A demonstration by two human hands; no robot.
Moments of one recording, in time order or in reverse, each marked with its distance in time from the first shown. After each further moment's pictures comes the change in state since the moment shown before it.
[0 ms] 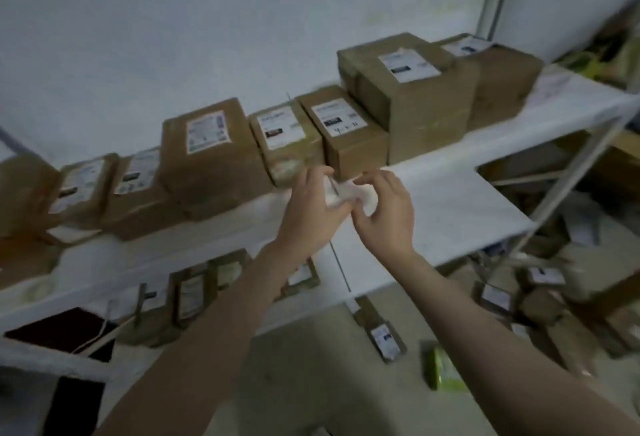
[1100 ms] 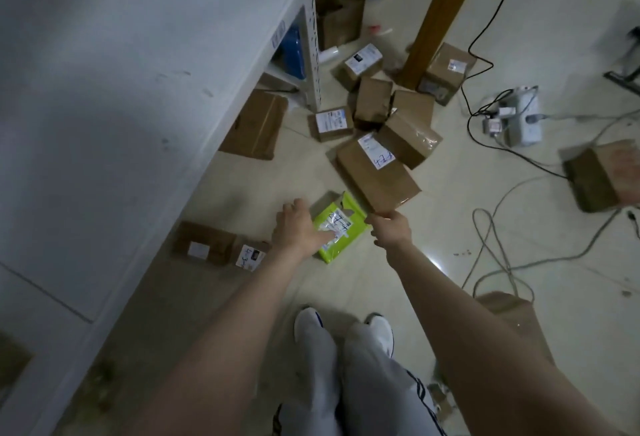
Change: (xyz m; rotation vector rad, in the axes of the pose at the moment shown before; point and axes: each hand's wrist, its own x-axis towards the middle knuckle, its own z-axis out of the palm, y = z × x) left_hand -0.056 -0.087 0.653 0.403 -1.042 -0.067; right_hand -0.350 0.550 -0.049 0.270 0.350 1.793
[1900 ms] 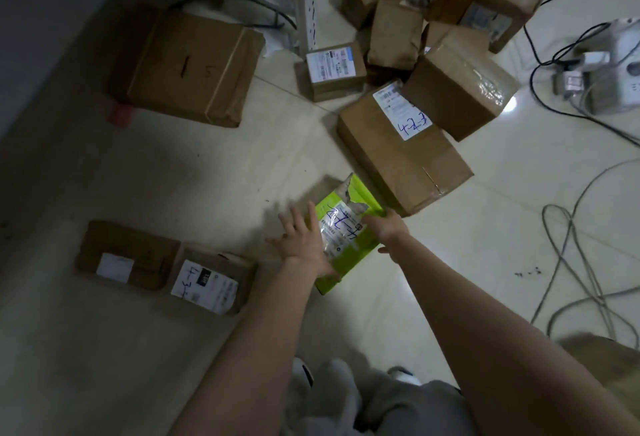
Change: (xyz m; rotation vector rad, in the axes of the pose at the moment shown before) left_hand 0.246 -0.095 0.246 0.471 -0.162 0.018; right_hand 0.293 0.143 0.113 -0.258 -0.088 0.045
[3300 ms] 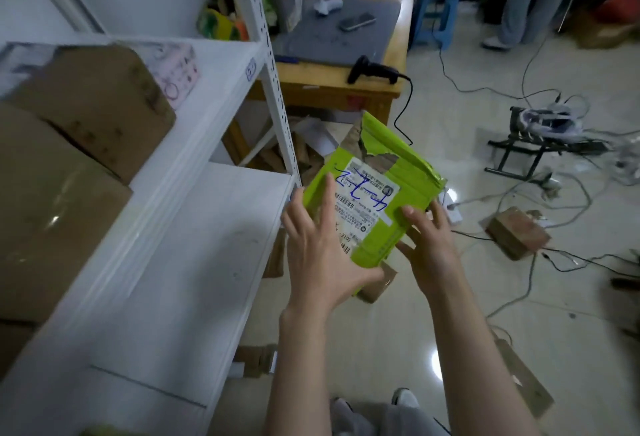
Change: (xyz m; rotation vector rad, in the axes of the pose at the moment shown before) left_hand -0.632 -0.015 -0.466 -0.417 0.876 0.593; right_hand -0.699 -0.239 -0.265 1.111 0.056 -0.696
